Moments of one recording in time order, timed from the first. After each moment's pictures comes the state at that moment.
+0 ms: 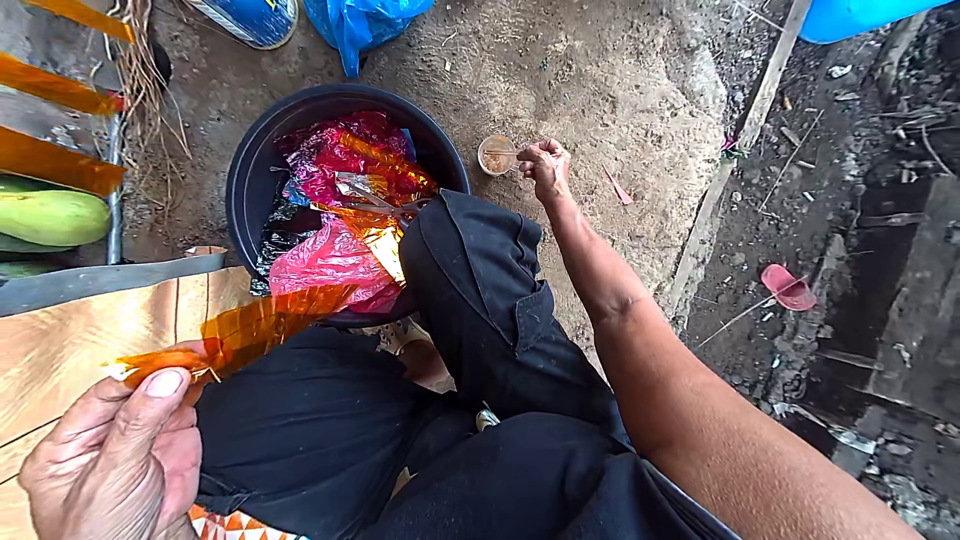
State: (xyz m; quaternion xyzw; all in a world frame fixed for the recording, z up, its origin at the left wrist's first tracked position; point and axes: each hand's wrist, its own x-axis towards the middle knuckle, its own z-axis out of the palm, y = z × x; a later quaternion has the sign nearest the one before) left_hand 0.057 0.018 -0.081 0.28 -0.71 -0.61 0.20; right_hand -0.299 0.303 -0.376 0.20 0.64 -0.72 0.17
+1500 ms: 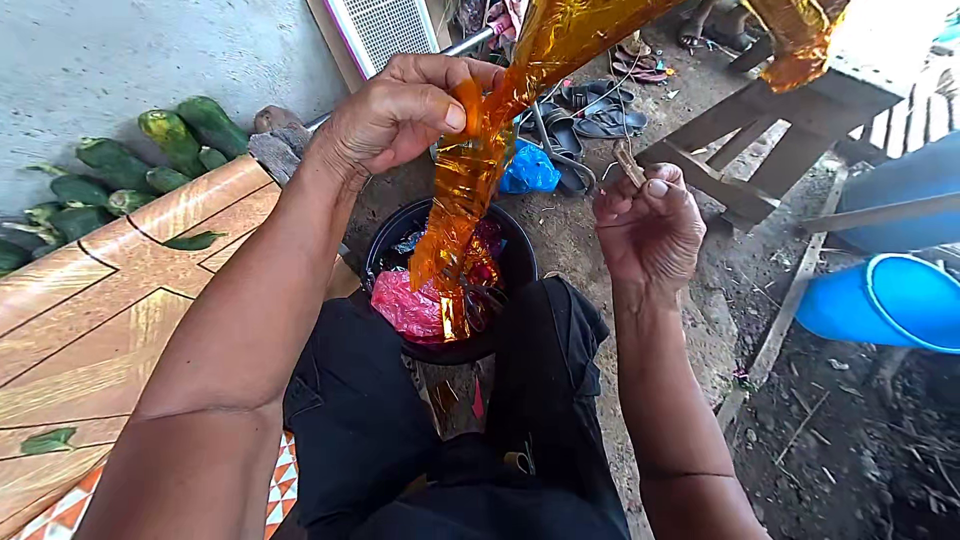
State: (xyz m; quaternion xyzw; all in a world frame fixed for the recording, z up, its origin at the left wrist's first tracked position) left_hand -0.101 -0.030 0.069 -0.22 -0.70 -0.66 0.12; right_hand -0.217 0.237 -0.021 -0.33 0.24 -0.90 0.18
